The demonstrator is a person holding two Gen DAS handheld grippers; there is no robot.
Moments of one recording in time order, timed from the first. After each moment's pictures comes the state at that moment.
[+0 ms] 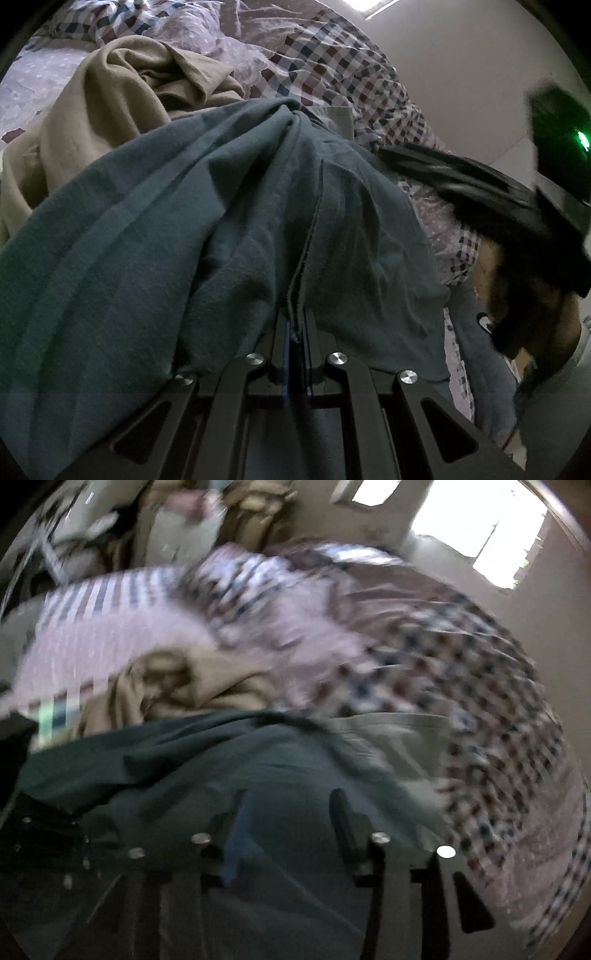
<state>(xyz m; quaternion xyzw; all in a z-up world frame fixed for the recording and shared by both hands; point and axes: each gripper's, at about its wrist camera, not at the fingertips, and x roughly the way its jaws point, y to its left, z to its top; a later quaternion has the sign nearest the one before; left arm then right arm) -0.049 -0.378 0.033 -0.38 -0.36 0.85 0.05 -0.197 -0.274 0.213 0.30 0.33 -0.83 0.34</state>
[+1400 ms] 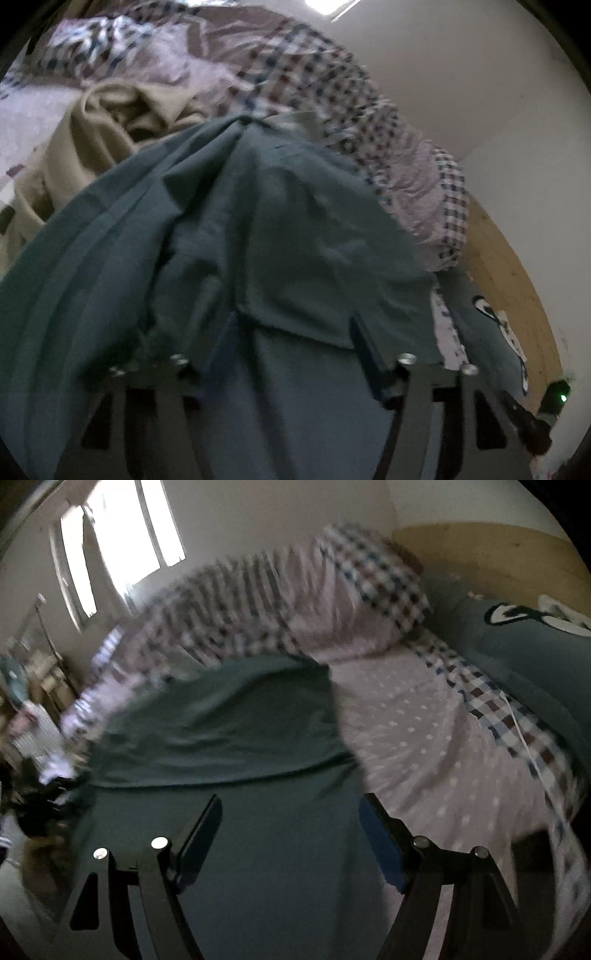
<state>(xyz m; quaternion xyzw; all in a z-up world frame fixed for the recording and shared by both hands) -0.015 -0.356 0.067 -0.35 -0.32 0.88 0.07 0.057 0.095 0.183 0.34 -0.11 -0.93 0.08</state>
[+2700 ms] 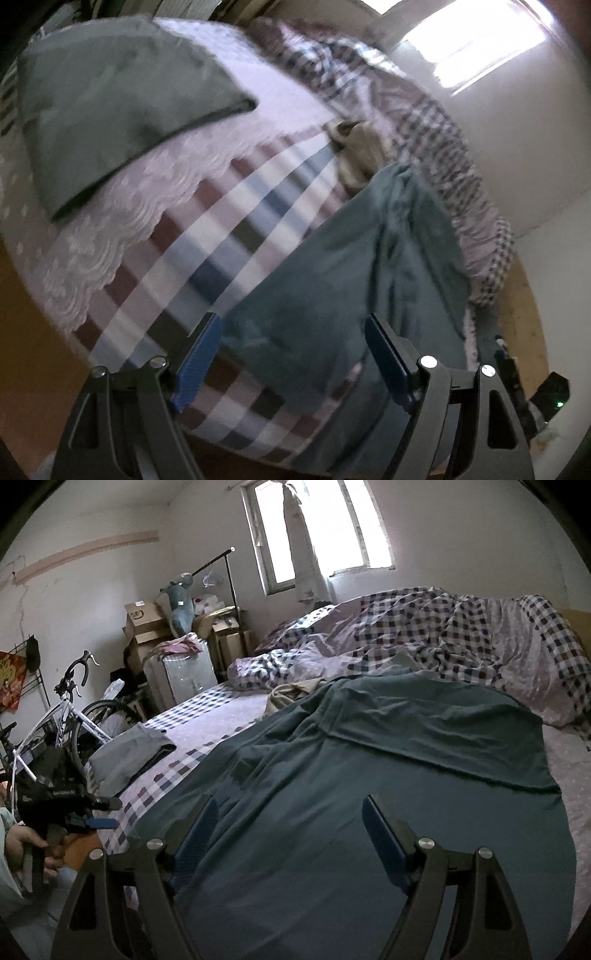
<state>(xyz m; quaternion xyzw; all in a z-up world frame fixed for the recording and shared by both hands) 0.334 -0.436 0.081 -0.37 -0.43 0.81 -0.13 0.178 -0.117 0.179 0.26 0.01 -0.89 0.37</state>
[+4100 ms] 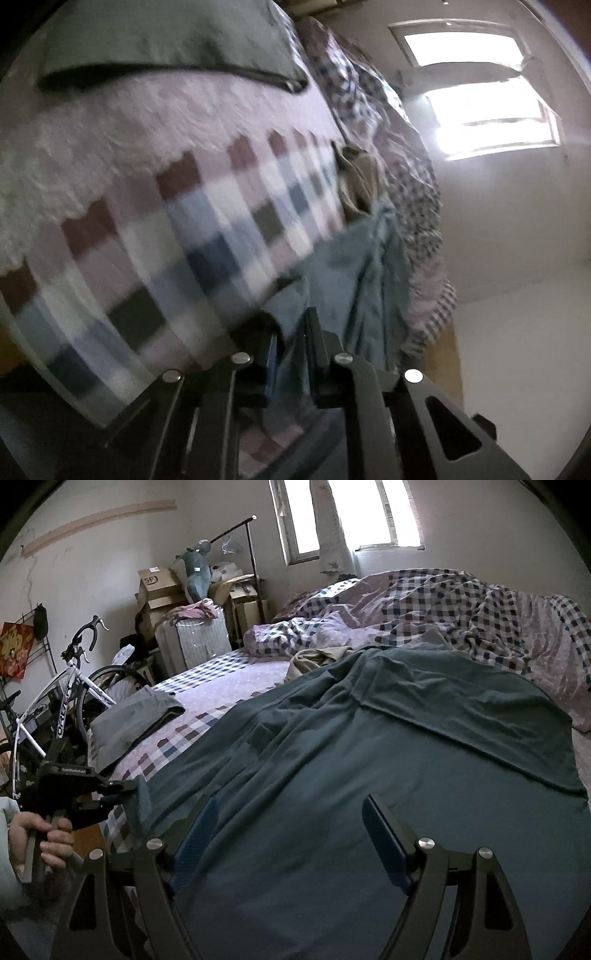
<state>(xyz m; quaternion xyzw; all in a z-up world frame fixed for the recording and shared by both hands) 0.353 -0.463 0.027 -0.27 -0.59 0.76 -0.08 0.173 -0.168 0.145 0.30 0.06 -0.87 0.39</state>
